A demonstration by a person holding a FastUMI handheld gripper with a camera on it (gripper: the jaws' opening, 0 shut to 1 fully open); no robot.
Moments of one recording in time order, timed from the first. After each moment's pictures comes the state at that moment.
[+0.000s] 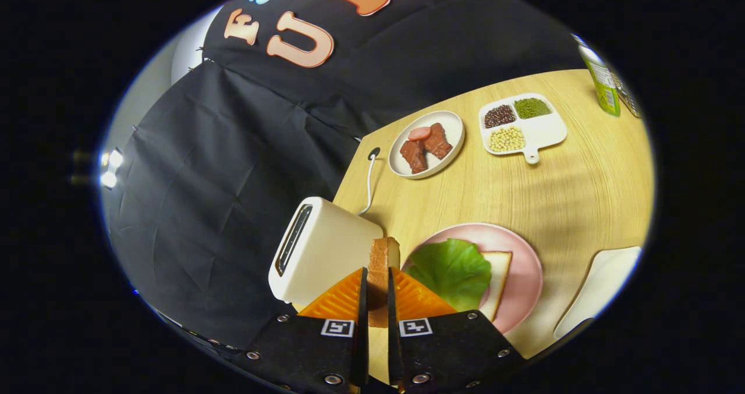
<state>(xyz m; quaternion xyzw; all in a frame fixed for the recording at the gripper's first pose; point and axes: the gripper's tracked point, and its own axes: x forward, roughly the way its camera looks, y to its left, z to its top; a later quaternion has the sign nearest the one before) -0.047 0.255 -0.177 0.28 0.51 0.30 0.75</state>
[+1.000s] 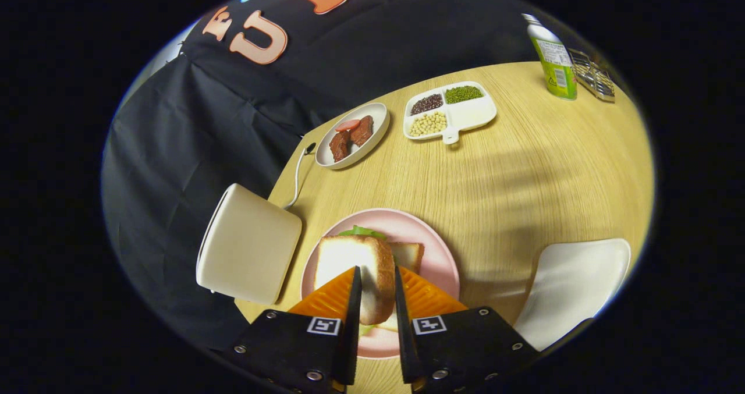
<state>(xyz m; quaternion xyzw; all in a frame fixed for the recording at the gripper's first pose) -0.050 0.194 -0.257 0.21 0.52 0.22 0.80</state>
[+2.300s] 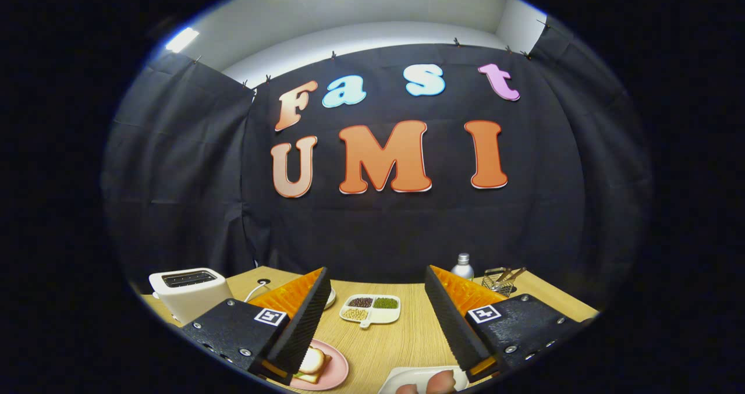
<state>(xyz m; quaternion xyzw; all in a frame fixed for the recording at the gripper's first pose) 0.000 0.071 -0.026 0.04 0.03 0.07 1.00</state>
